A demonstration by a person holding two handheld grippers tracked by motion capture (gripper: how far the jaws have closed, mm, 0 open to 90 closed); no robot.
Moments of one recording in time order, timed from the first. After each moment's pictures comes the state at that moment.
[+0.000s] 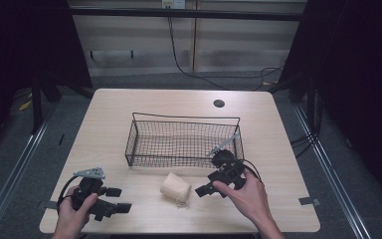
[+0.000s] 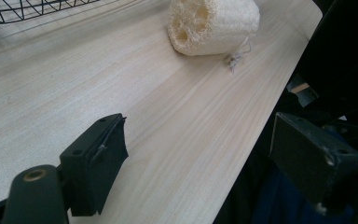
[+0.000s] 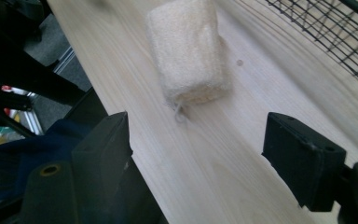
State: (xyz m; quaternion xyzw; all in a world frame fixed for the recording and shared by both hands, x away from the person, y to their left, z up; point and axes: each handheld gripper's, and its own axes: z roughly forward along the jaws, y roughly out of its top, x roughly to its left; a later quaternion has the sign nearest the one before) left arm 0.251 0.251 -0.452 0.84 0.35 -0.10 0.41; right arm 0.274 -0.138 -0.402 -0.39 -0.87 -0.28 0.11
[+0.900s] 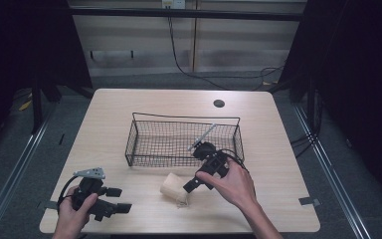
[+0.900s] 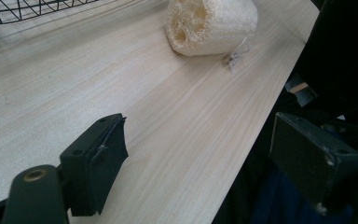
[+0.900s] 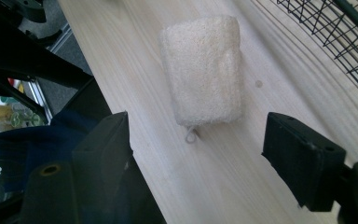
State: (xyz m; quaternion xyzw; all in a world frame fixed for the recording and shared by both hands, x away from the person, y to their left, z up) left arm 0.251 0.251 -0.452 0.84 0.35 -0.11 0.41; right arm 0.301 -0.100 -0.397 -0.36 -0.89 -0.24 0.14
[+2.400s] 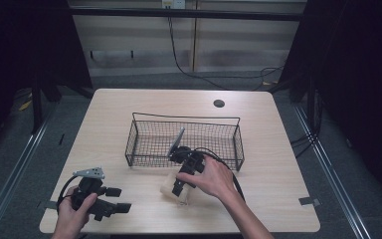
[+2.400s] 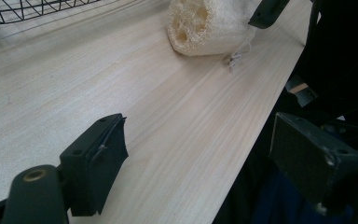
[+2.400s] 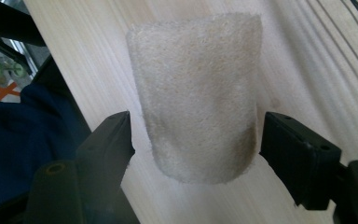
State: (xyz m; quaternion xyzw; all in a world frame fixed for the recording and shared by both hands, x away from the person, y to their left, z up) left arm 0.252 0.252 -0.452 0.84 0.35 -0.11 0.41; right arm 0.332 -0.045 -0.438 -0.31 -0.93 -0.11 0.16
